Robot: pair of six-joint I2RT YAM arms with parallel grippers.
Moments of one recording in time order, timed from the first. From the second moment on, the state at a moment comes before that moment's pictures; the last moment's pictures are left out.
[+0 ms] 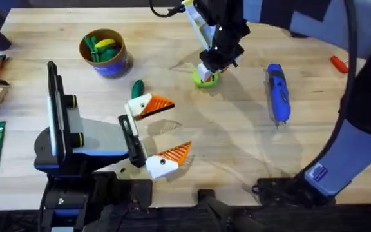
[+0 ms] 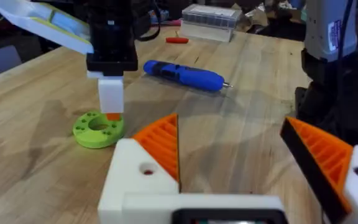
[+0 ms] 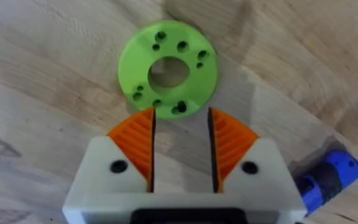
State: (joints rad) left arm 0.02 0.01 0.01 -0.14 1.21 0.06; right arm 0.53 2.01 1.64 -1.10 0.08 -0.04
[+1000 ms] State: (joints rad) left arm 0.02 0.01 0.01 -0.14 1.21 0.06; right arm 0.52 2.03 1.61 -1.05 0.08 0.01
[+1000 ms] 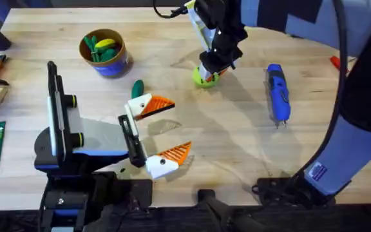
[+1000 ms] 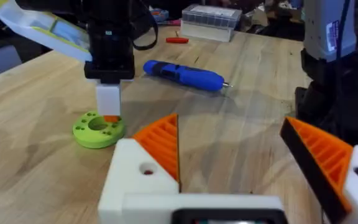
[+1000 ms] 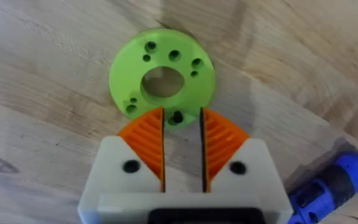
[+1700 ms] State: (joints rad) left arm 0.02 0.01 0.01 -0.14 1.21 0.06; right arm 0.52 2.03 1.61 -1.05 0.08 0.02
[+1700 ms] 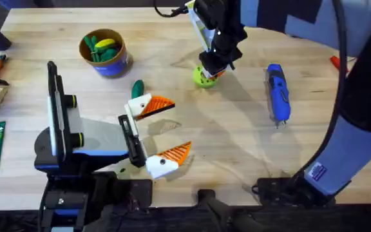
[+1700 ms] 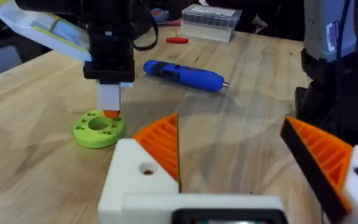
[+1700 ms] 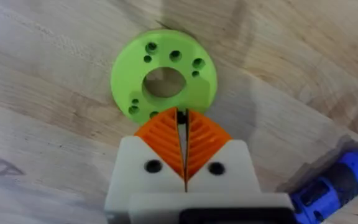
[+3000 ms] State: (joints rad) left arm 0.02 0.01 0.01 -0.14 1.21 0.06; right arm 0.57 2.02 2.29 -1.54 0.08 0.02
